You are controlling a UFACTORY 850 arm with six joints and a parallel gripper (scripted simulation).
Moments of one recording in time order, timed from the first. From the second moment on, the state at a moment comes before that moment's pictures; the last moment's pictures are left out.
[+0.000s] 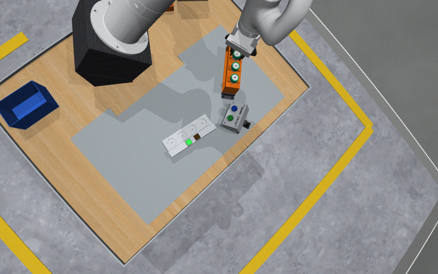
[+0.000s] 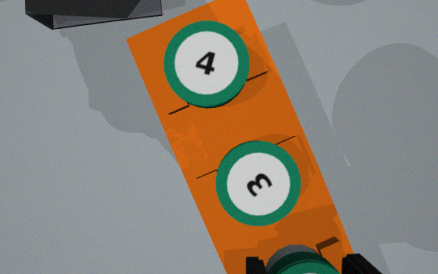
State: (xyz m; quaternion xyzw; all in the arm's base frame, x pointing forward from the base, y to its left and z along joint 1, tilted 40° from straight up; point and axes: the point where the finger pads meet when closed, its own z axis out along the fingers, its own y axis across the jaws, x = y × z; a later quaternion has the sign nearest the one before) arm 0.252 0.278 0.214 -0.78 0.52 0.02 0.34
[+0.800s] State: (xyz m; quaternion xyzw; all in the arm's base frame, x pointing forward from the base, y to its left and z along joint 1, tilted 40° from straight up) arm 0.252 0.278 0.215 -0.88 0.33 -0.04 0.33
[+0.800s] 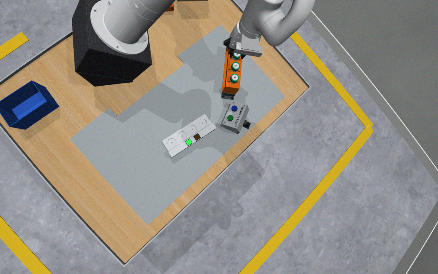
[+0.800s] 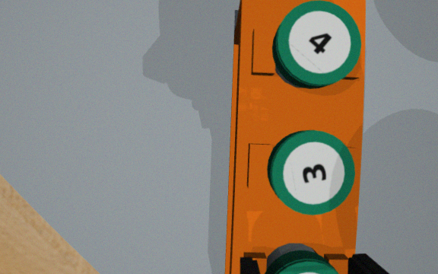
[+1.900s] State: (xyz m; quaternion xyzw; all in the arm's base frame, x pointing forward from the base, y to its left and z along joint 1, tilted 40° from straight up) arm 0.252 0.278 0.214 -0.91 0.24 -0.09 0.33
